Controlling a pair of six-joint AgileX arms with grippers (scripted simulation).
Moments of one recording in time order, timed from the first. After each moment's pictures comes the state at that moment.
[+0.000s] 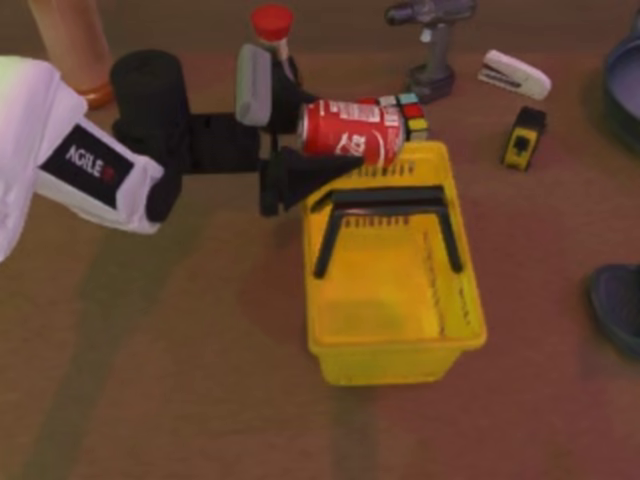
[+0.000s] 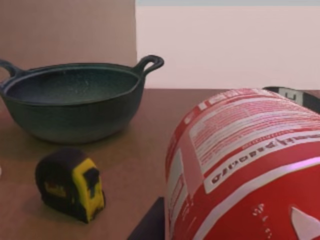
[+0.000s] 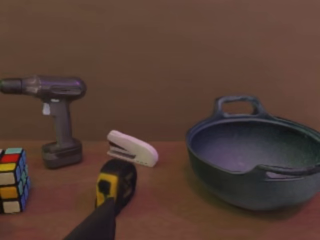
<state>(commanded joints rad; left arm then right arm) -0.29 2.42 1.33 1.05 1.28 0.04 0.00 0.00 0.00 0.00 0.00 0.00</state>
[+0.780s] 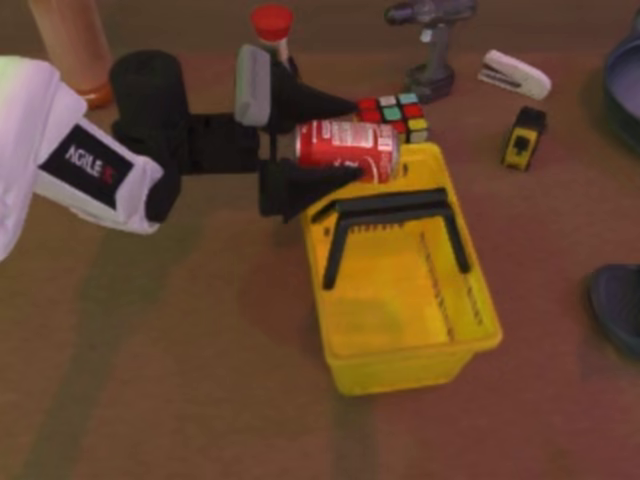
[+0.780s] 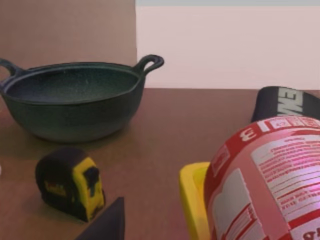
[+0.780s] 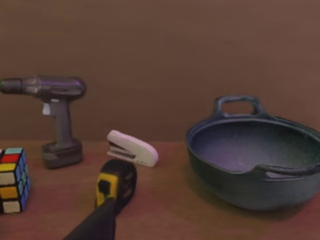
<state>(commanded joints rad) -0.29 2.42 1.33 1.05 1.28 0.04 0.00 0.00 0.00 0.00 0.00 0.00</state>
